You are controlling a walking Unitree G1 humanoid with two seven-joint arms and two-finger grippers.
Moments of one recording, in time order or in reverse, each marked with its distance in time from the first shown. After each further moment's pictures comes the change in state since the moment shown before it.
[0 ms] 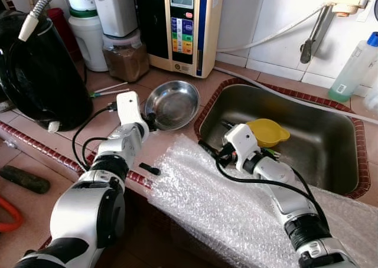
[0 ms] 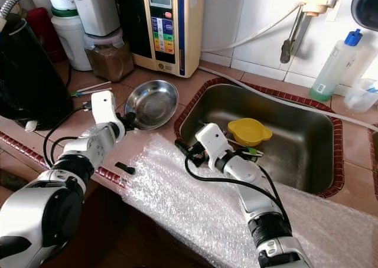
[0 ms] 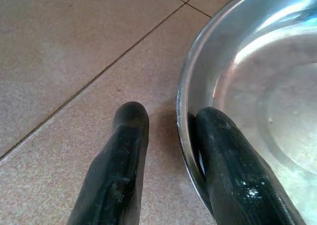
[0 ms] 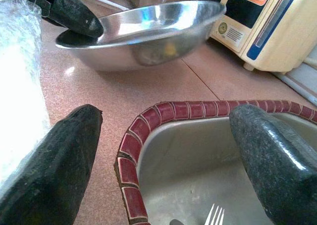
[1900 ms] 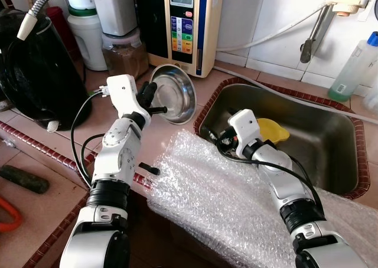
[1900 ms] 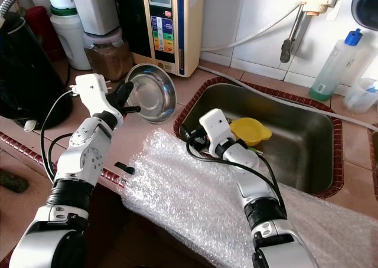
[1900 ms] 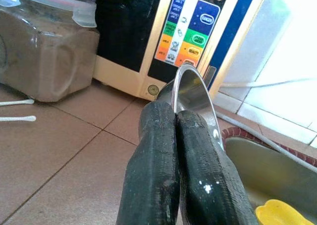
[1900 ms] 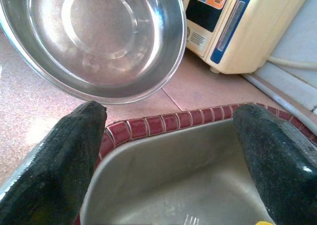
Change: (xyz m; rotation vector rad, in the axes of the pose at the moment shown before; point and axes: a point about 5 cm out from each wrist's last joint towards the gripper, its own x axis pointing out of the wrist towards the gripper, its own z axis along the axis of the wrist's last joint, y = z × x) left arm -0.040 -0.030 0.034 -0.031 -0.452 -0.292; right arm 0.017 -0.020 0.010 0.040 -0.006 -0.143
